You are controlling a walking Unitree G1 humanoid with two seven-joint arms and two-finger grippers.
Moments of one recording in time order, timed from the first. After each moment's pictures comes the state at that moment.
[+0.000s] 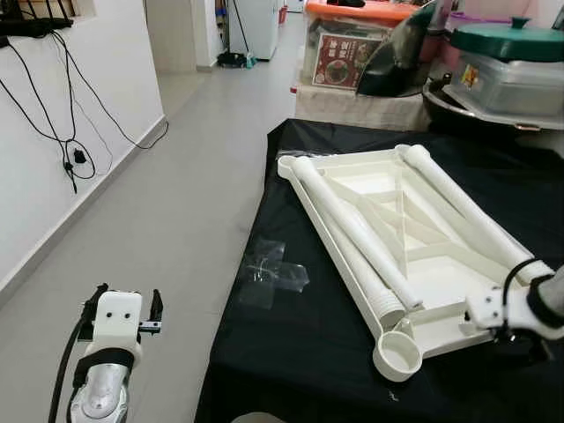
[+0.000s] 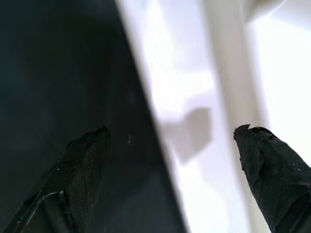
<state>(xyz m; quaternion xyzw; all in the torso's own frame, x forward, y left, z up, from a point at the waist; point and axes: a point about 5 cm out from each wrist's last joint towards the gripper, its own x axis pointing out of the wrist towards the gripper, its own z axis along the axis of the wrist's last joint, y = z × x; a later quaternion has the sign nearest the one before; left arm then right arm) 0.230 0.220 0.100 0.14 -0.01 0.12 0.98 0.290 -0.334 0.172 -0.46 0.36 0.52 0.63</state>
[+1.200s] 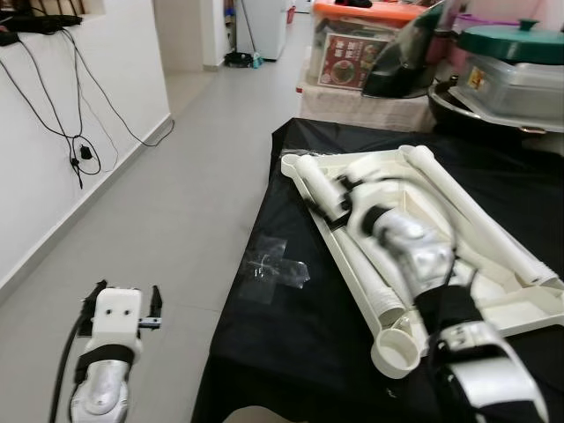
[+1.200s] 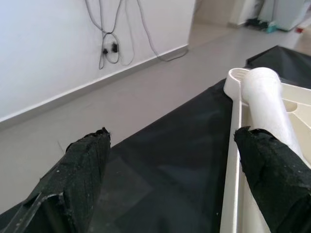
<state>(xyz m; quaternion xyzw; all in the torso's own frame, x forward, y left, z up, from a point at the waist) 0.234 0.218 0.102 0.14 -0.02 0.12 0.98 0.374 -0.129 0.180 -0.07 0.06 0.25 0.96</state>
